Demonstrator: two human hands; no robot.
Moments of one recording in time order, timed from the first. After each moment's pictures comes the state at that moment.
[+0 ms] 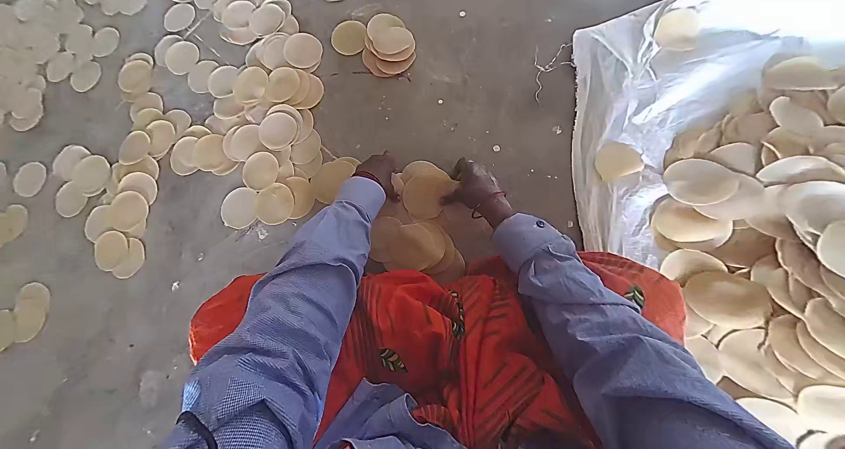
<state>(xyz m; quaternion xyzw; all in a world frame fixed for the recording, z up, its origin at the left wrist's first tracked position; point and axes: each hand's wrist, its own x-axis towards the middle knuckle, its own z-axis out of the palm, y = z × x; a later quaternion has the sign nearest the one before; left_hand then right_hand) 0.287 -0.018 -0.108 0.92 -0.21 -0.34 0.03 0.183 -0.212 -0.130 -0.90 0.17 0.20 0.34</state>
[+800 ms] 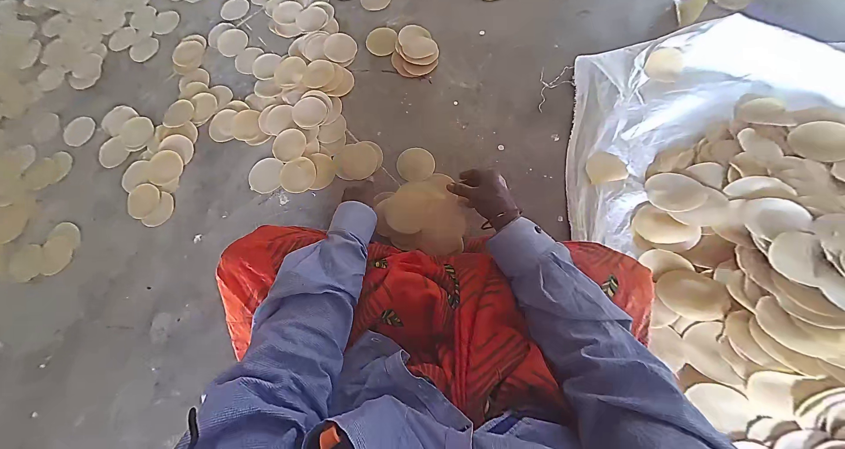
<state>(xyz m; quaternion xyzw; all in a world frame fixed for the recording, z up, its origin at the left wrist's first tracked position) 0.177 0.056 -0.085 0.93 0.06 -0.31 0.20 0.111 -0.189 -0.072 -0.83 0.19 0.14 0.50</state>
